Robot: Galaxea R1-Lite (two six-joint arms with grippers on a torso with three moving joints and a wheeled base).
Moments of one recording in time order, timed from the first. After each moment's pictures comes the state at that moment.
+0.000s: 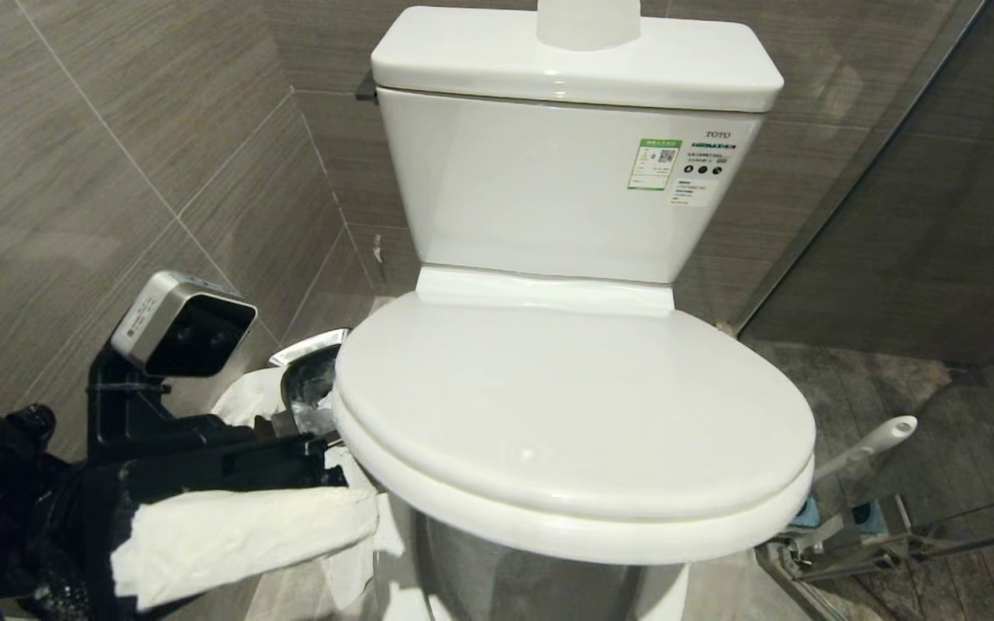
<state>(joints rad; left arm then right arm) -0.53 1.47 -0.36 -1.52 -1.02 -1.00 0.01 0.00 0.00 0.00 -0.02 0.07</state>
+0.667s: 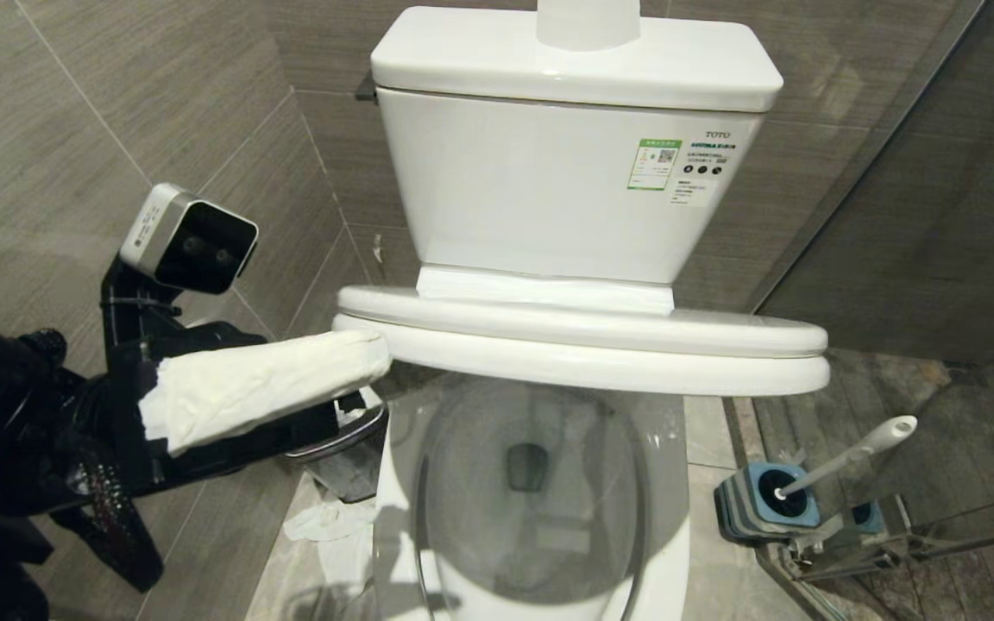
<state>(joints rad) -0.49 1.53 -0.52 -1.52 -1.01 -1.06 0.01 0.00 0.00 0.00 -0.02 0.07</state>
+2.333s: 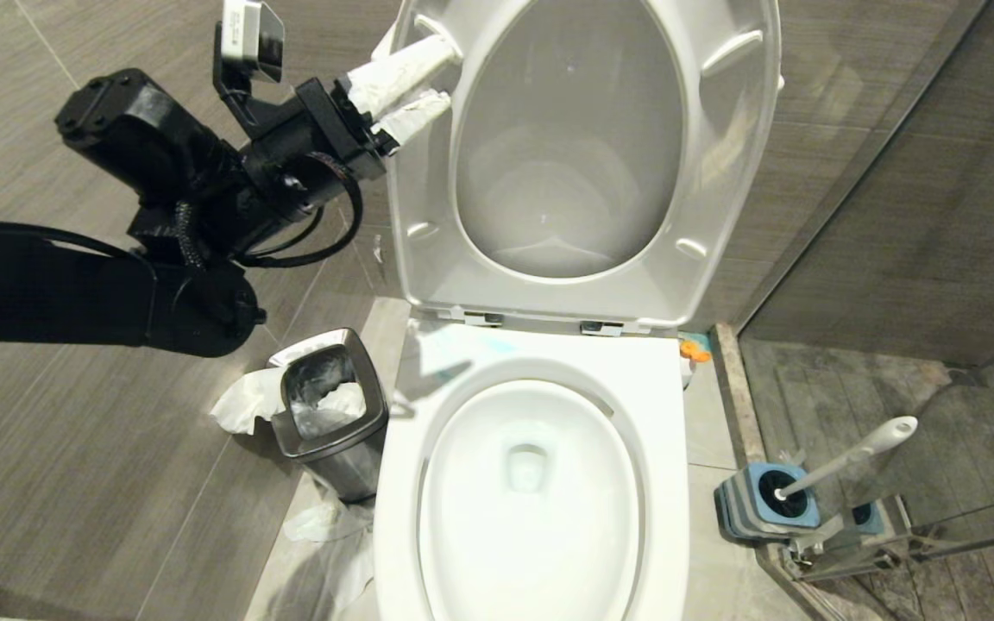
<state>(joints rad) -0.34 1.99 -1.45 -1.29 -0.85 -0.87 0.01 0.00 0.00 0.00 -0.02 0.07</state>
